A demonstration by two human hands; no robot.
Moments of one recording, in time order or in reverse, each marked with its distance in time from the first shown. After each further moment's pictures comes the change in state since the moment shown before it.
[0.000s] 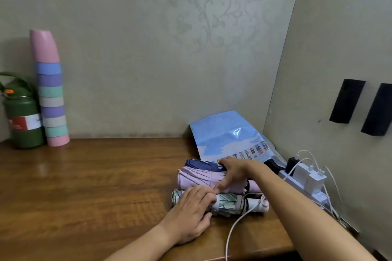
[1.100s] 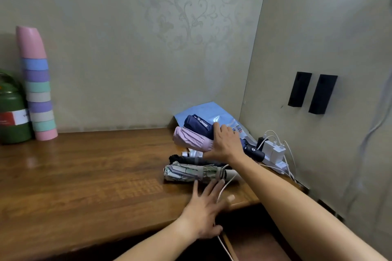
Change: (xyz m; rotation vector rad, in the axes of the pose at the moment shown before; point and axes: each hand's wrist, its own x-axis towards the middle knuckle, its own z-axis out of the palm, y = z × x) left_hand -0.011 0.107 -0.006 0.104 -0.531 -0.045; right_hand -0.107 -0.056 0.012 -0.143 0.746 0.174
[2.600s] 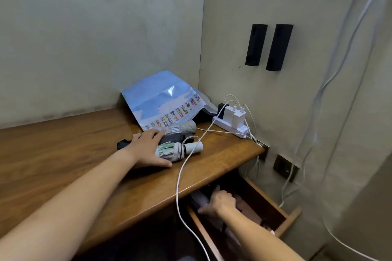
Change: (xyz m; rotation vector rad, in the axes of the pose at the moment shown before) left_hand 0.114 -0.129 -0.025 -0.017 -0.101 -0.121; right_hand -0.172 0.086 0.183 0.125 -0.759 0.714
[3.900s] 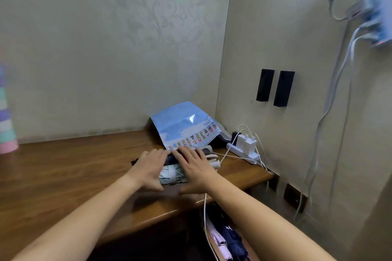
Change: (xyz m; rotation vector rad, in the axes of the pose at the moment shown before) left_hand -0.118 0.005 -0.036 0.193 0.266 0.034; right_hand -0.100 -0.112 -0.132 -0.358 0.614 -0.999
